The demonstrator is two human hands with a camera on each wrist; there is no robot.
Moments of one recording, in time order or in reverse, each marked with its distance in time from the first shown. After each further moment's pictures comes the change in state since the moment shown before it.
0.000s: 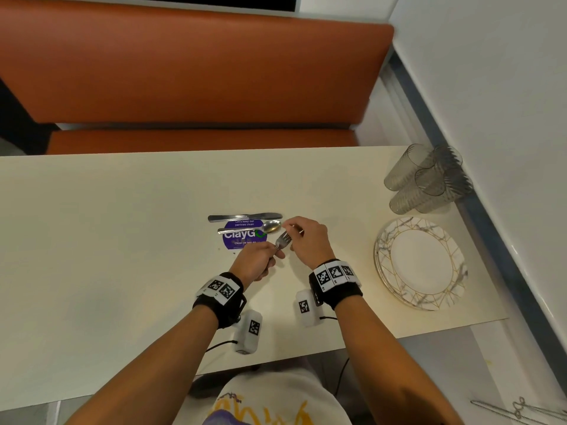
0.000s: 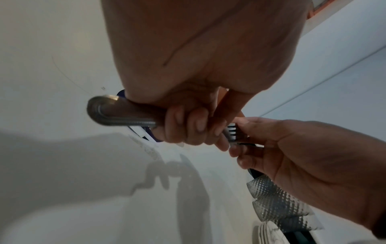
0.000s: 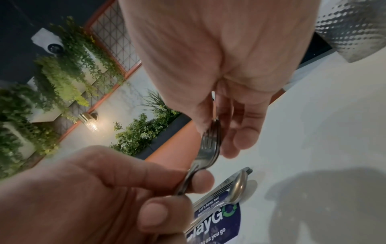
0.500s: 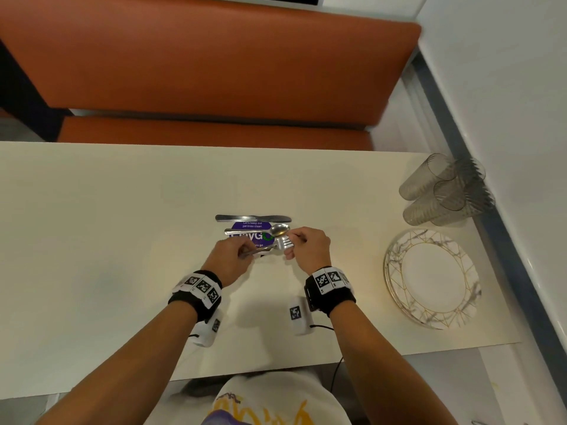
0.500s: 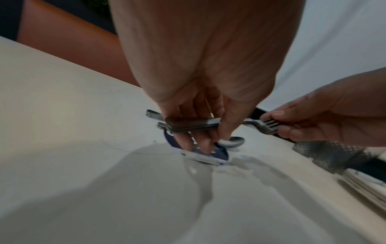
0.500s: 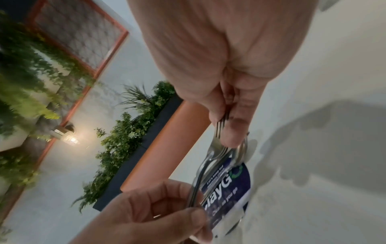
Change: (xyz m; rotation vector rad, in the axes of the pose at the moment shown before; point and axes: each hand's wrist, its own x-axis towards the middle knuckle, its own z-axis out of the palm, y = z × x) left_hand 0.022 -0.028 -0.070 0.589 0.200 0.337; right_hand 0.013 0.009 0.025 0.169 -0.007 0.206
